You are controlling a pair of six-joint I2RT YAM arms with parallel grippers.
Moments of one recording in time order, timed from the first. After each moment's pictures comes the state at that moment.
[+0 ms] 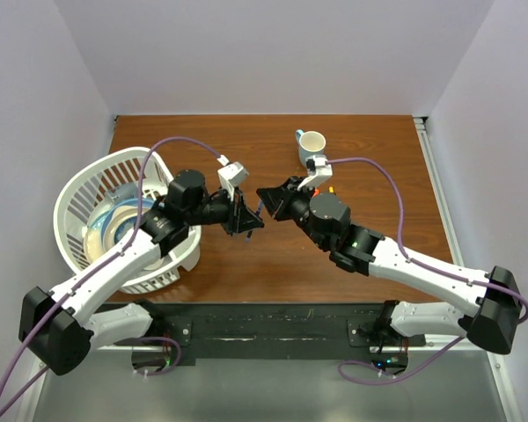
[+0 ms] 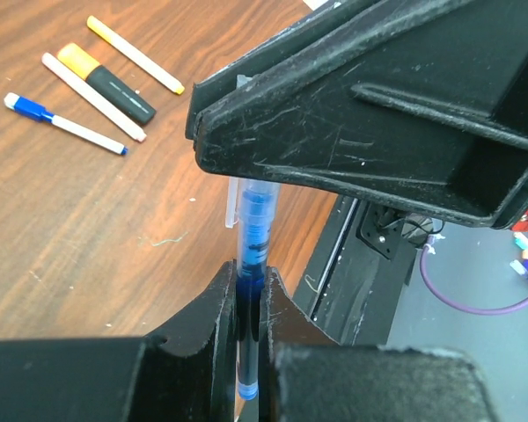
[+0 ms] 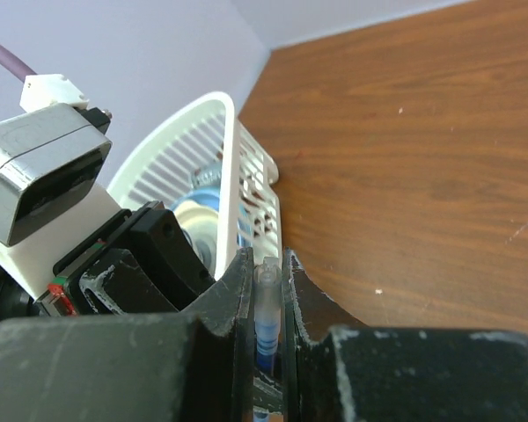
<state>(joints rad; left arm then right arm) -0.58 1.12 0.87 -0.13 0.59 -0.30 1.01 1.17 0.90 0.17 0.37 0.67</state>
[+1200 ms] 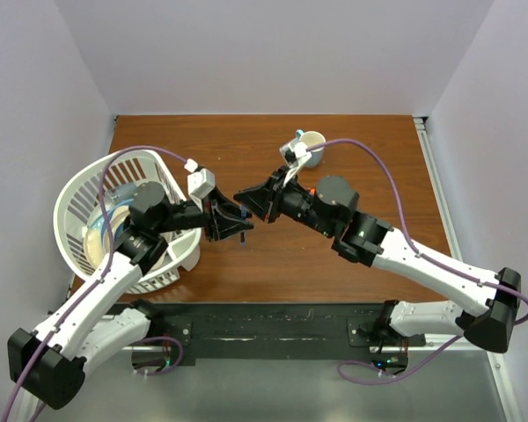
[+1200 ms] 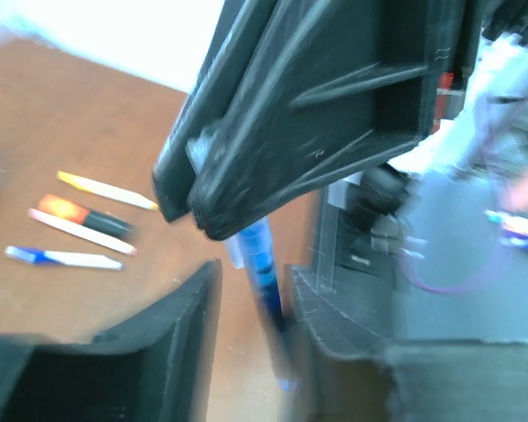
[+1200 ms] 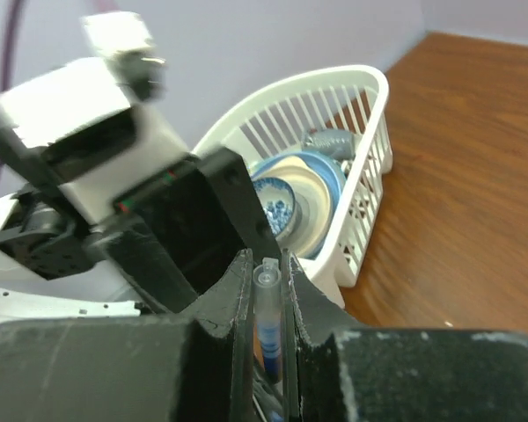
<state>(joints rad) -0.46 0.90 0.73 0.17 0.90 -0.27 1.01 1.19 1.09 0.11 -0.01 0.48</state>
